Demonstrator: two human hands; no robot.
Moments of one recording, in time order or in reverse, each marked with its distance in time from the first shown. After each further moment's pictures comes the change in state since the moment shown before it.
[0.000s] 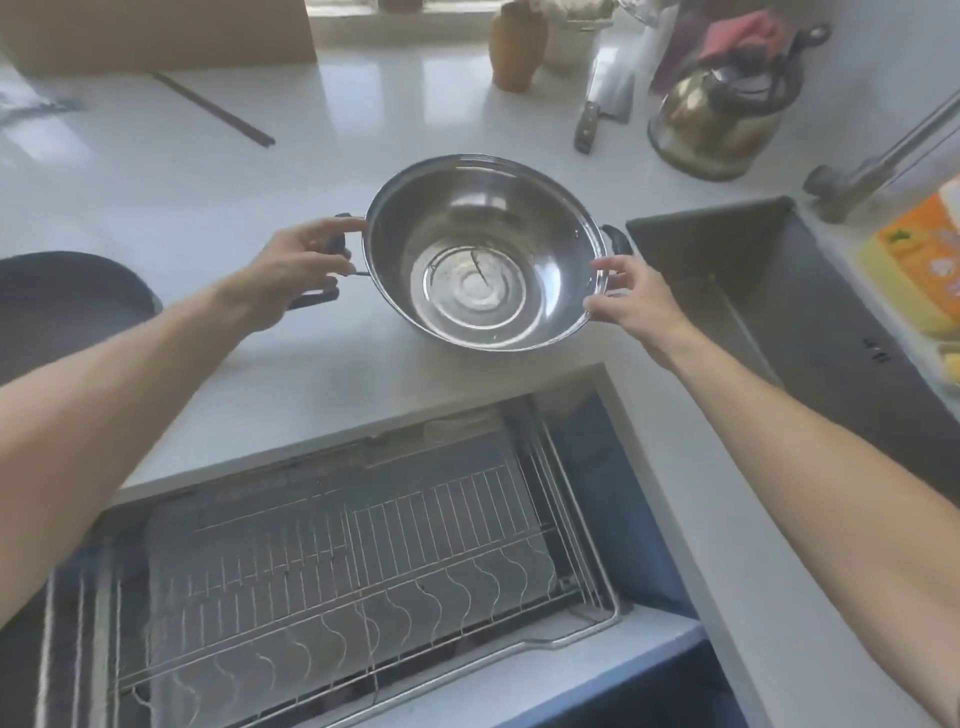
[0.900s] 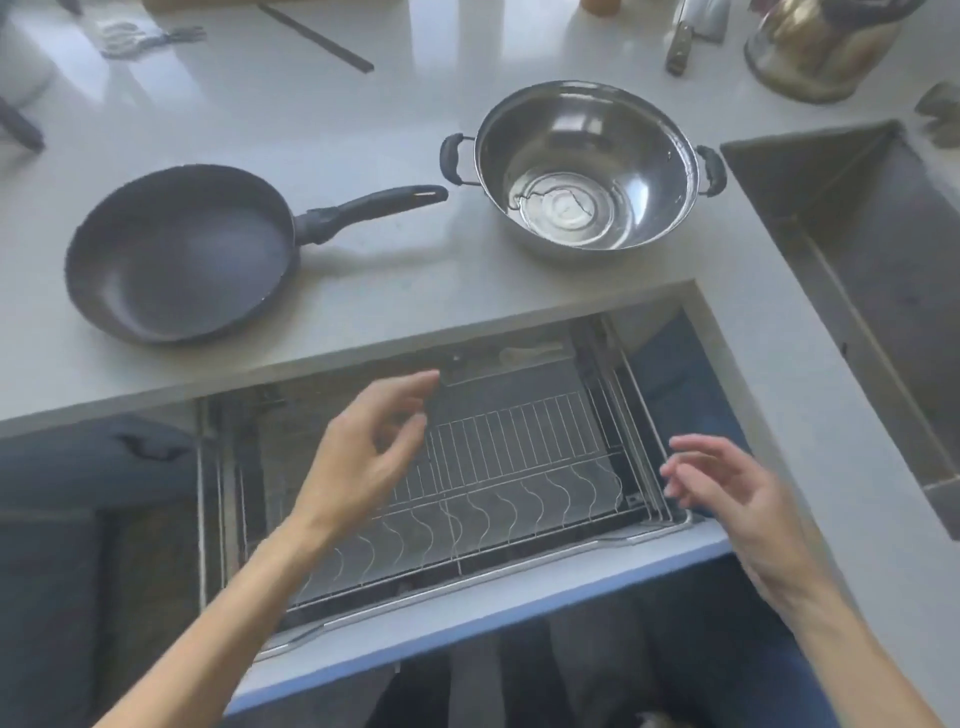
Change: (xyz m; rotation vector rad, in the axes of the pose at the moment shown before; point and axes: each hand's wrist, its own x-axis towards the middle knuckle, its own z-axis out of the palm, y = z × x) left_hand -0.257 -0.116 0.032 0.226 0.147 0.243; right_hand -0.286 0.061 0.052 0.252 -0.129 0.012
